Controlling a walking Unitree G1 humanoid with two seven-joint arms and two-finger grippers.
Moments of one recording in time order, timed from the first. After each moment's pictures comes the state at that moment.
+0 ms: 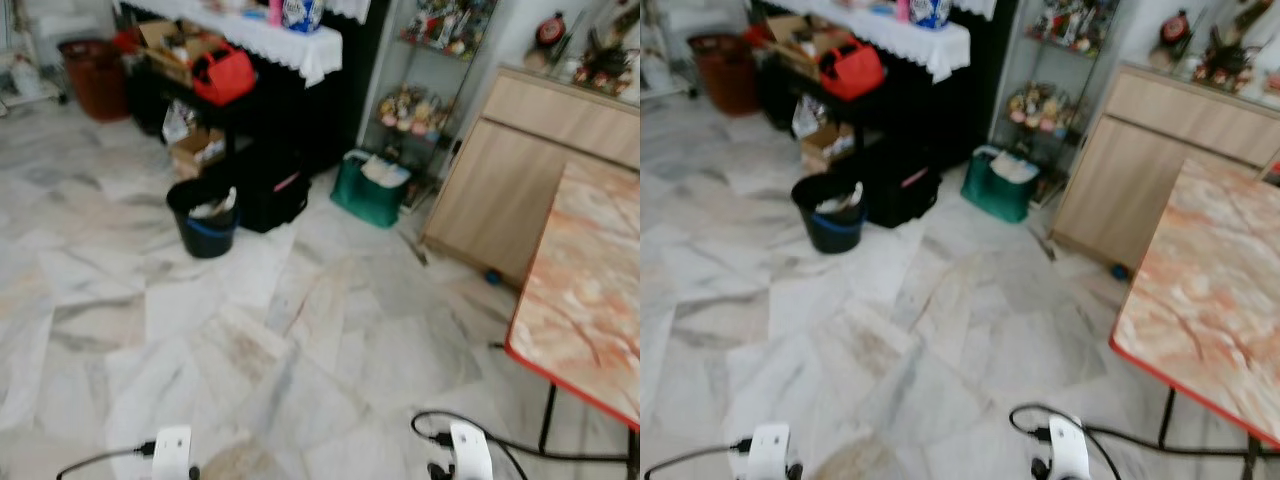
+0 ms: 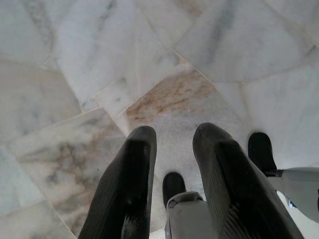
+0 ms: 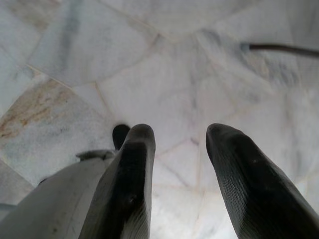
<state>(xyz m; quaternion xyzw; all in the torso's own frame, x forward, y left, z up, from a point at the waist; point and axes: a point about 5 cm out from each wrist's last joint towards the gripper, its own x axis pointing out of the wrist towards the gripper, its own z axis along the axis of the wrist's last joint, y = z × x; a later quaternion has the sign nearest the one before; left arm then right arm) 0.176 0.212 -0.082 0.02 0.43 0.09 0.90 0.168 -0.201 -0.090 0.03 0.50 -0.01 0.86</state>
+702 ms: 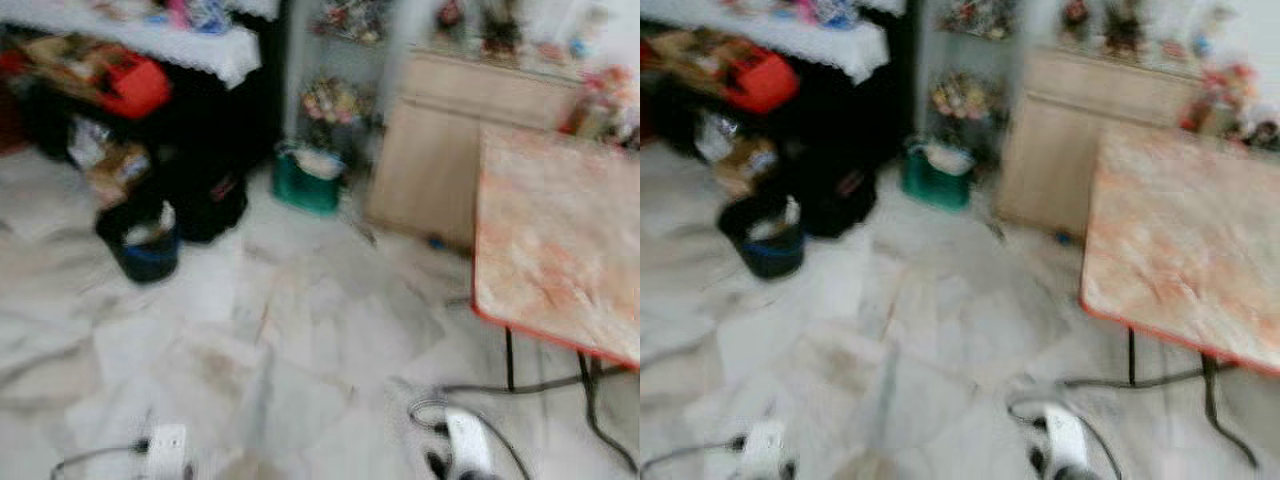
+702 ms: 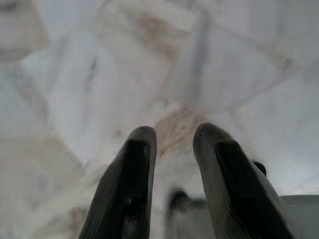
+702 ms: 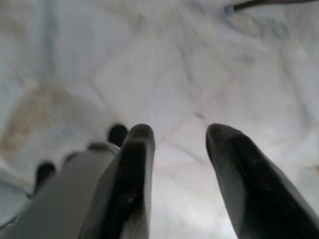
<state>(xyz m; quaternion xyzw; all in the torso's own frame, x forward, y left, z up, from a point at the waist) 0.194 0.205 -0.073 0.03 0.41 0.07 0.91 0.165 -0.204 -0.091 0.03 0.51 -0.01 0.86</state>
